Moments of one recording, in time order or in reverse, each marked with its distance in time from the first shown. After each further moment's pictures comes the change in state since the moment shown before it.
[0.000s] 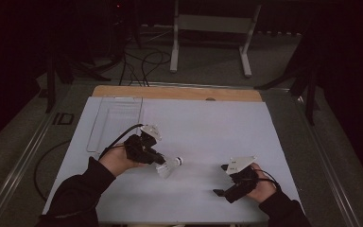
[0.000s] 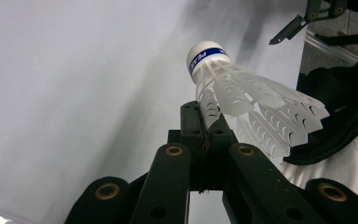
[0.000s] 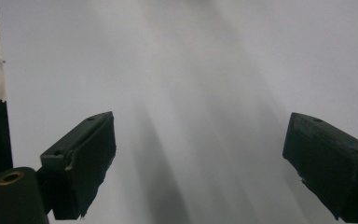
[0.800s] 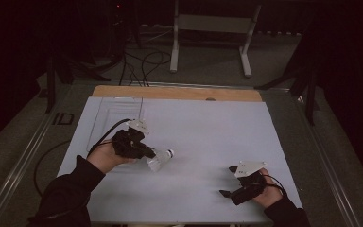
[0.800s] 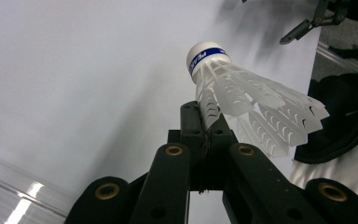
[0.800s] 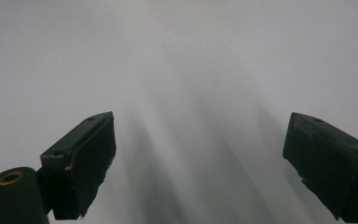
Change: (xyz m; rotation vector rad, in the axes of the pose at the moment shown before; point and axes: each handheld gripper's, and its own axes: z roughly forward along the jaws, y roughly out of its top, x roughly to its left) left arm 0.009 -0.012 -0.028 -0.048 0.062 -0.023; right arm -0.001 -0.026 -0.007 -0.037 -0.066 0.056
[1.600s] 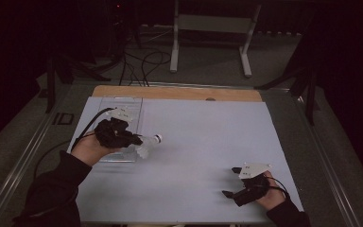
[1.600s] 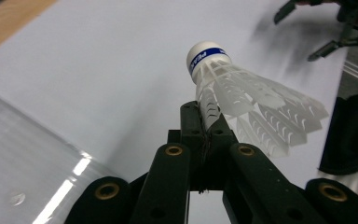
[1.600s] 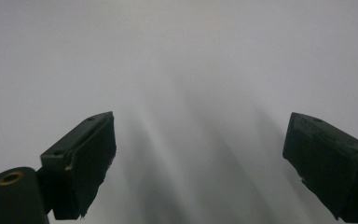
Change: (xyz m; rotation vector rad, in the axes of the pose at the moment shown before) left arm 0.014 -0.004 -0.043 -0.078 0.121 -0.018; right arm 0.000 -0.009 -0.005 -0.027 -0.014 0.017
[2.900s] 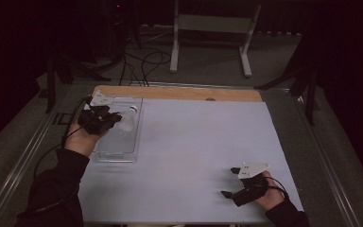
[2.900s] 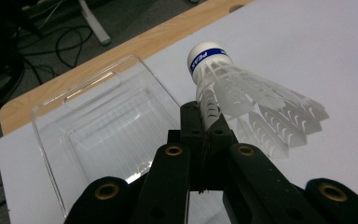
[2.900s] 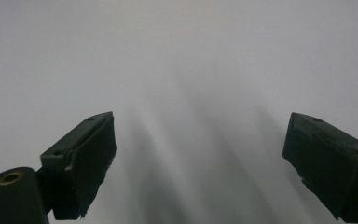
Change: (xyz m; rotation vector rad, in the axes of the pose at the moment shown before) left arm 0.037 -0.016 -0.015 -0.113 0.449 -0.198; right arm 0.001 0.002 0.002 -0.001 0.014 0.009
